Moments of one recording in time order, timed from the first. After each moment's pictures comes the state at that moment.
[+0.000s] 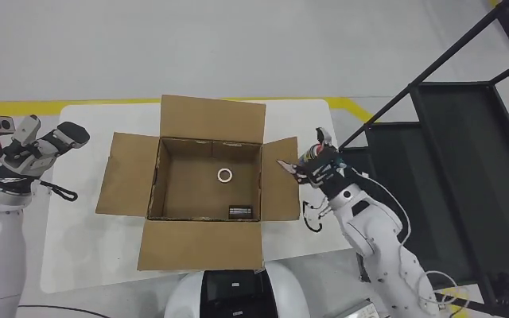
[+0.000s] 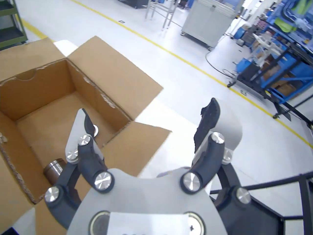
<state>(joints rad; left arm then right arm) 1.34 -0.96 -1.78 -1.53 -0.72 -0.41 -0.97 -1.70 -1.20 1.49 -2.05 -1.47 -0.23 0.01</state>
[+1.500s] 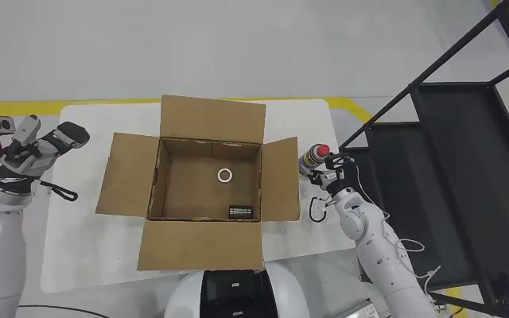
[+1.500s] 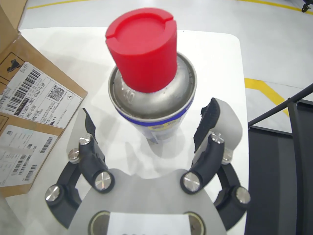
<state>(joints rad) 1.34 -0.96 -1.78 -1.53 -0.72 -0.41 -0.97 -1.42 -1.23 1.44 -1.28 -1.16 -0.30 -0.12</state>
